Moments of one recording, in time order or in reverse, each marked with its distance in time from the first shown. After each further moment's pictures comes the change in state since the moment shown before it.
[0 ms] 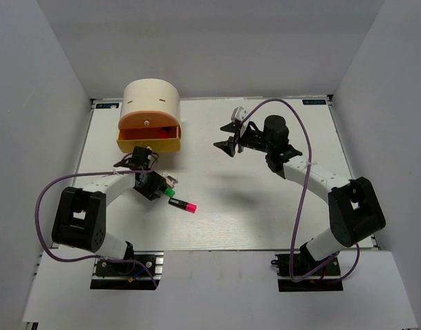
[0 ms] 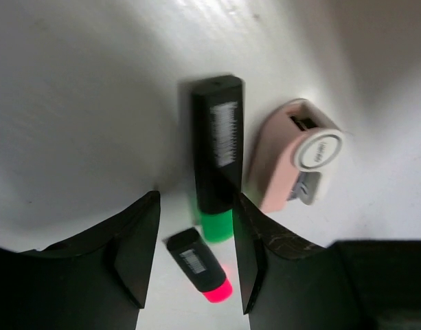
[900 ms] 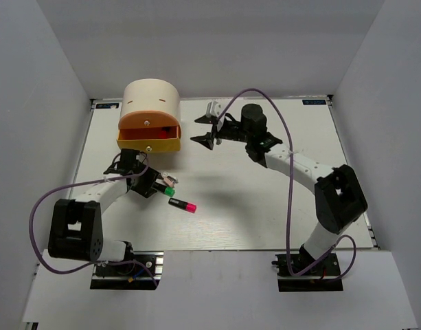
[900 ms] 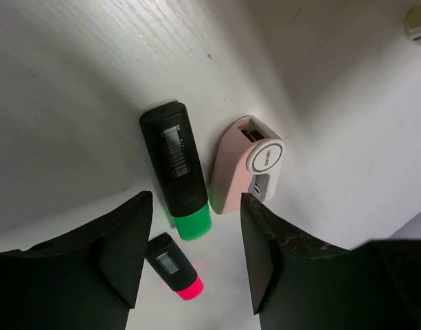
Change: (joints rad) left arm 0.110 -0.114 -0.098 0.157 0.108 0.008; right arm 0.151 0.173 0.301 -0.055 -0.034 -0.090
